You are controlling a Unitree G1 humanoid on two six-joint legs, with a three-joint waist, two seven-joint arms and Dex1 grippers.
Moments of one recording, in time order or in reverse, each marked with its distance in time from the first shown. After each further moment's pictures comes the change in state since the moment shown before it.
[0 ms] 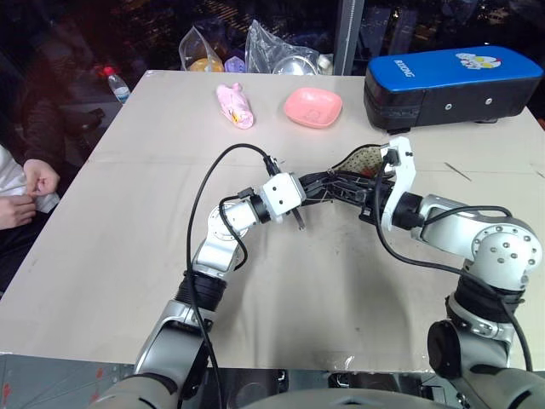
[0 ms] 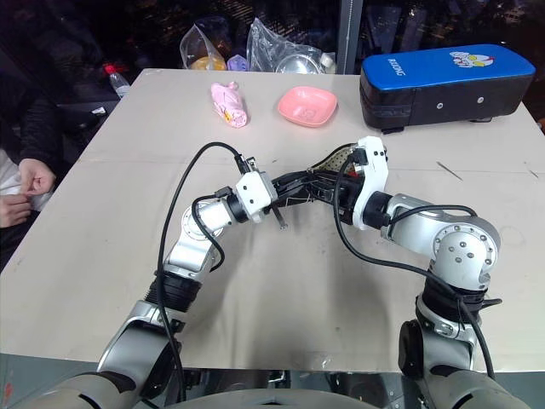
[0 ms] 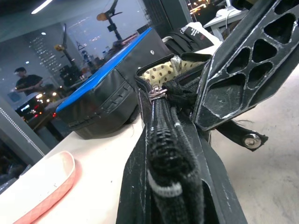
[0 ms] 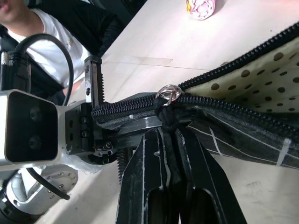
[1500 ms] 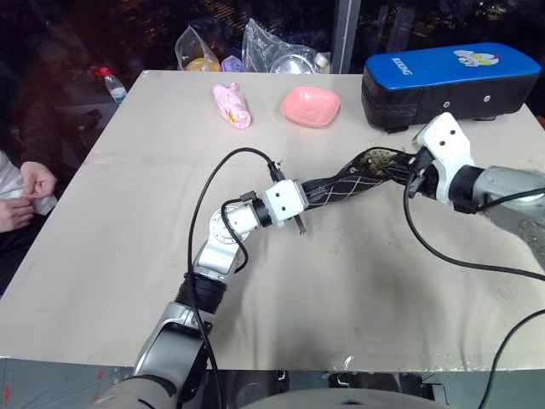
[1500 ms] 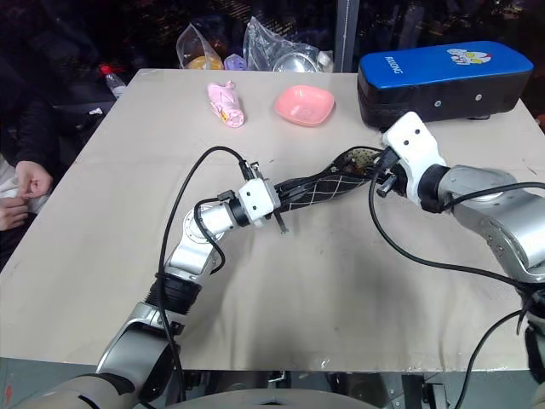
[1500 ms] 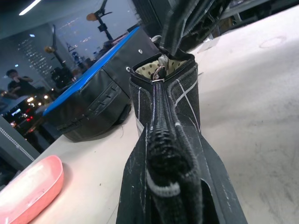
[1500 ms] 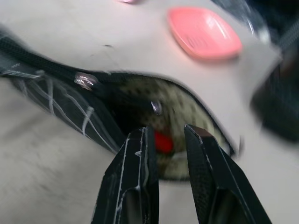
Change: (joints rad) left arm 0.010 0.017 -0.015 0.002 0.026 -0.040 -0.007; right arm -0.040 -0.807 0.493 0.003 -0.505 -0.662 0.463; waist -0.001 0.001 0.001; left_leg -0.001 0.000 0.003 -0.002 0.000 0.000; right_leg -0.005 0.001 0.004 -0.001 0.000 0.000
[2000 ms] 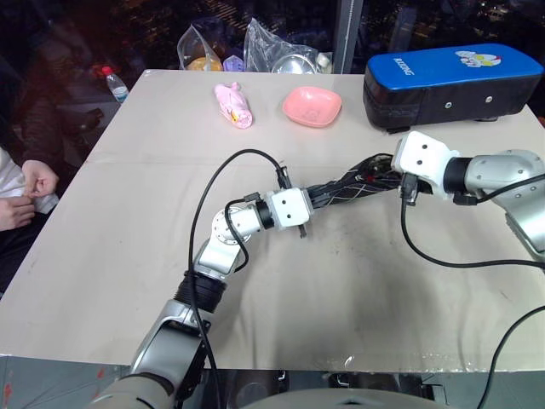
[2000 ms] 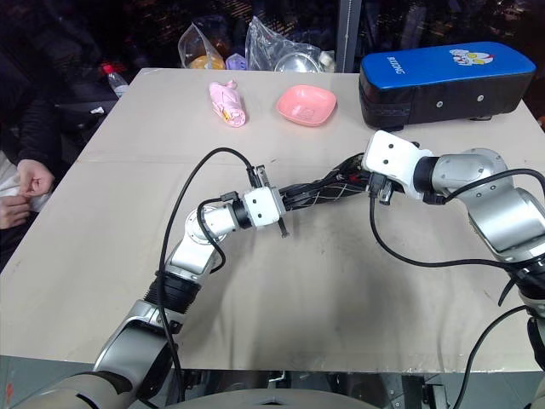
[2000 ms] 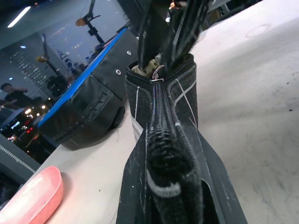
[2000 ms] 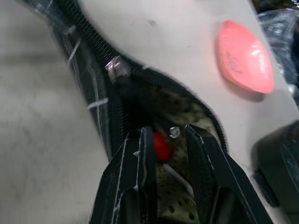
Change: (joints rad) left arm -0.011 0.016 -0.029 0.008 0.052 -0.051 -0.004; right arm -0.065 -0.005 0.148 0.174 -0.373 -0.311 0.358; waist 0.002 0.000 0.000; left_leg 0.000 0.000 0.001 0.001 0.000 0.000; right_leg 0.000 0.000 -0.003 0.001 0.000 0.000
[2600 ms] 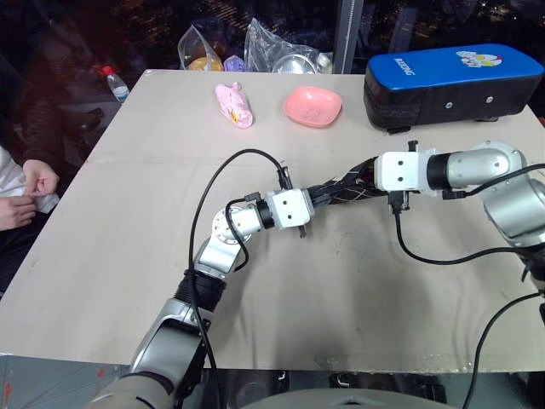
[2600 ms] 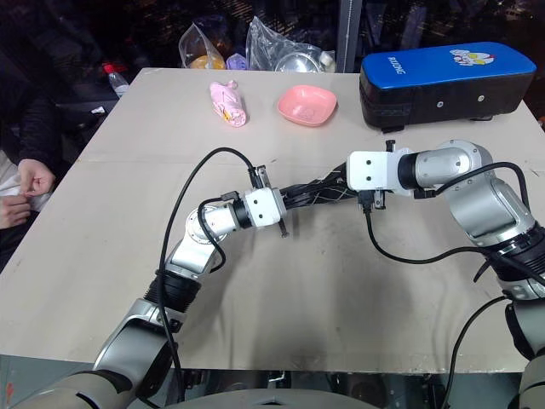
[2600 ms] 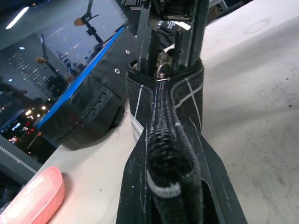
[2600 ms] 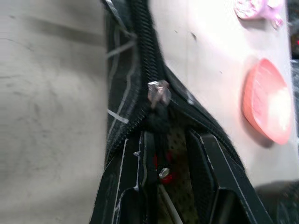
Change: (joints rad) left arm -0.007 0.002 -0.002 0.018 0.005 -0.010 0.000; right arm -0.087 0.103 0.055 0.141 -0.209 -0.283 0.237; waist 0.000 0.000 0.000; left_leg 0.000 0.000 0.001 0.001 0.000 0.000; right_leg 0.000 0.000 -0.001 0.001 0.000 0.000
